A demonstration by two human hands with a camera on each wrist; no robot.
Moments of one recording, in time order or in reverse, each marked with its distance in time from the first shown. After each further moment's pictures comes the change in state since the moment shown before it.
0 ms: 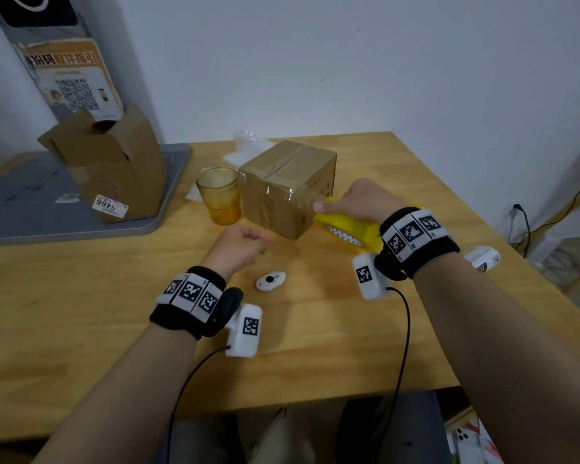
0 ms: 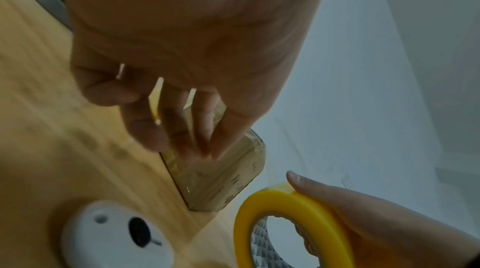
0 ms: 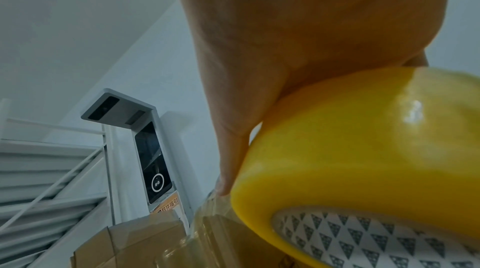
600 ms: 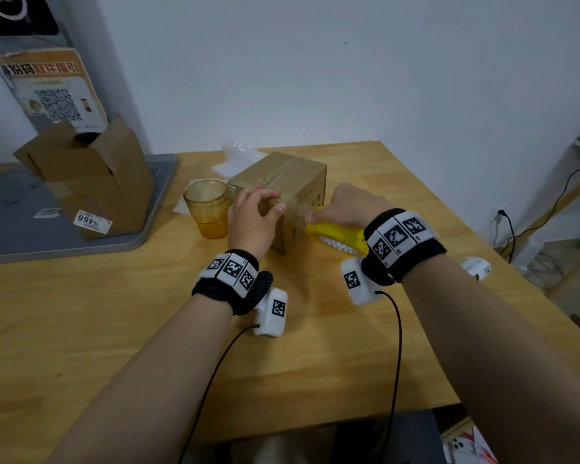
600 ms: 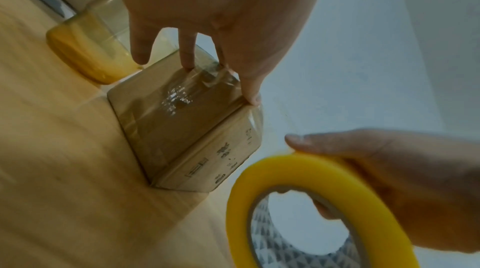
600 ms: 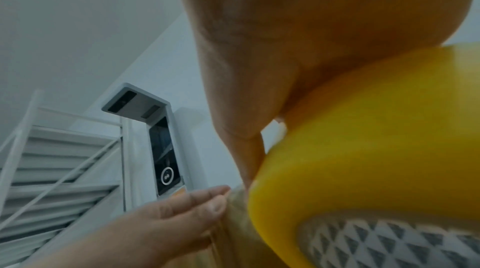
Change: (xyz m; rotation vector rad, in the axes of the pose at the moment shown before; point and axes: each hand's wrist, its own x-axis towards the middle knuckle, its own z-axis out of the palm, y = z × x) left_hand 0.059 0.037 0.035 0.049 0.313 0.341; right_hand 0.005 -0.019 -0.009 -0.111 0.000 -0.050
